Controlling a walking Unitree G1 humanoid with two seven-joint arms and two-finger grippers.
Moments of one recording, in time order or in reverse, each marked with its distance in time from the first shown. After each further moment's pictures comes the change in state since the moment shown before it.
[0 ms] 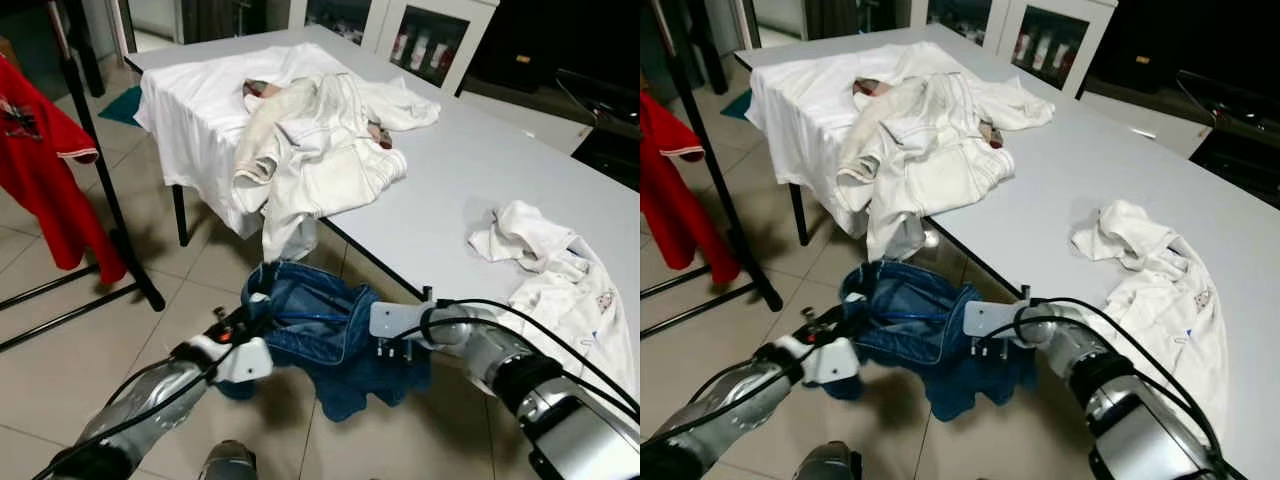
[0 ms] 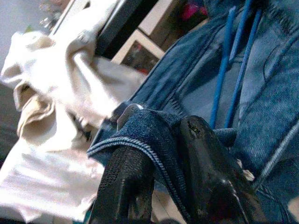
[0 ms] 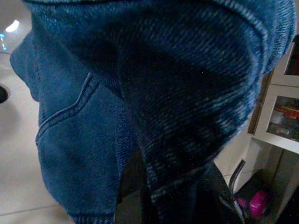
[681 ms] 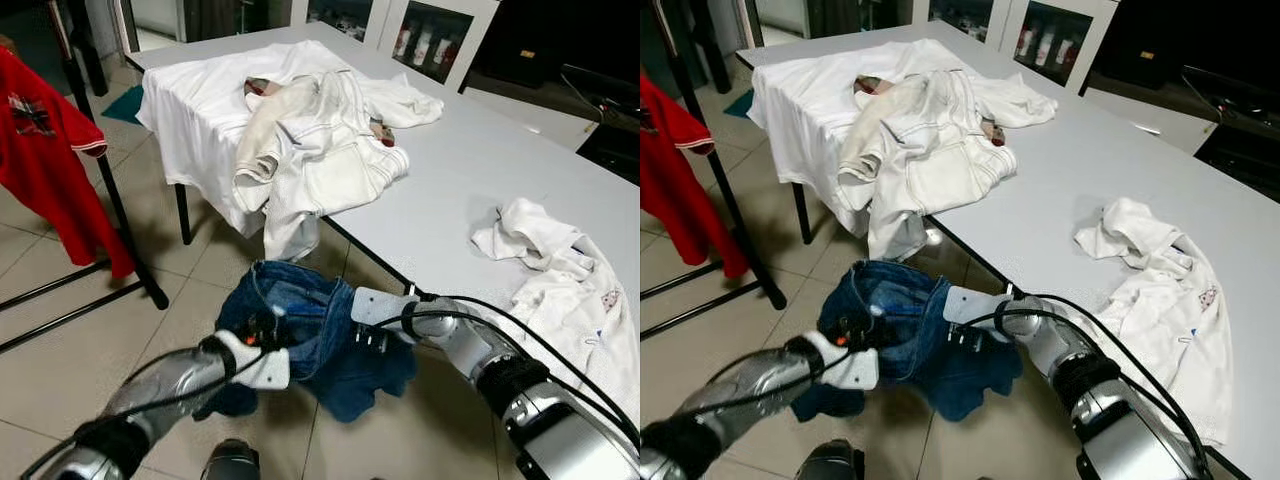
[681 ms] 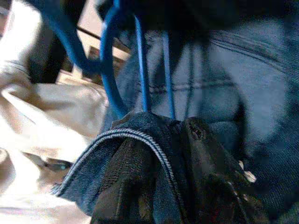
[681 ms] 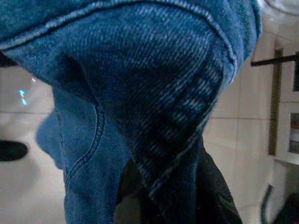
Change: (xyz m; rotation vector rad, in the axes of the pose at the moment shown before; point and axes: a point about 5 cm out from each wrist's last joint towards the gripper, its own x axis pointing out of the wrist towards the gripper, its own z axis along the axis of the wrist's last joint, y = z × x) left arm 0.023 -0.005 0.010 0.182 -0.004 -0.196; right arm 0.000 -0.002 0.029 0.152 -0.165 0.009
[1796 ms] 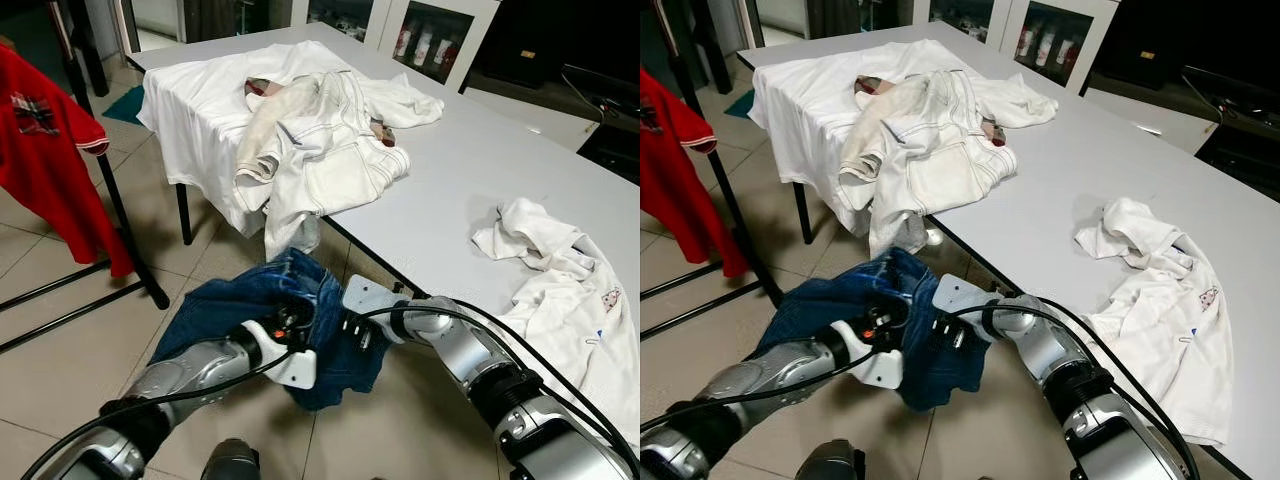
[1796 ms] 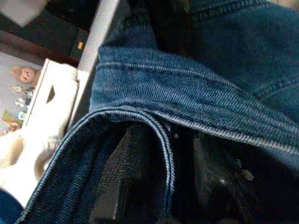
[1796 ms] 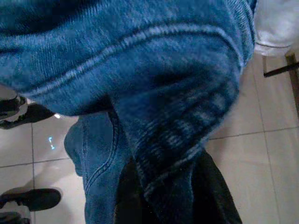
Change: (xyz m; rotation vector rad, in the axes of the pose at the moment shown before) left arm 0.018 0.012 0.034 0.078 -0.197 0.055; right arm -0.001 0.001 0.025 0.193 -0.139 0.011
